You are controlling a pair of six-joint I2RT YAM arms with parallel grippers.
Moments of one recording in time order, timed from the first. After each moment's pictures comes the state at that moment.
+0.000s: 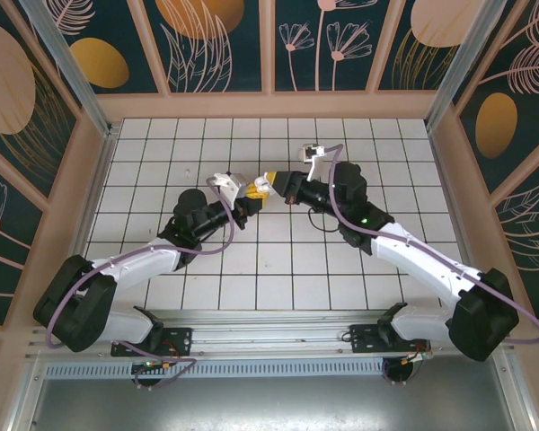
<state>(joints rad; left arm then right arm) -0.60 1.36 0.61 0.72 0.41 -0.10 0.69 1.24 0.90 0.24 -0.33 0.76</state>
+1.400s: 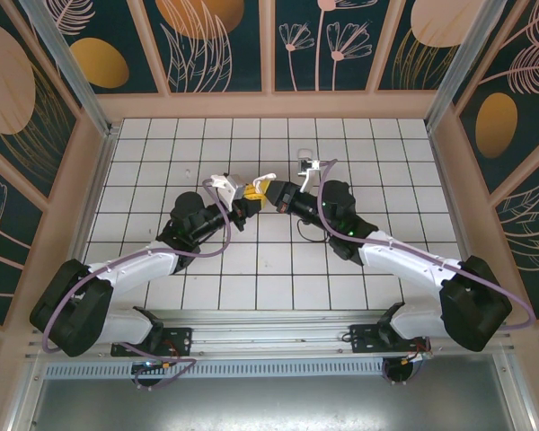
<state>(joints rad) -0.60 1.33 0.58 0.75 0.41 -0.13 0.76 1.29 0.75 0.50 -0.23 0.95</state>
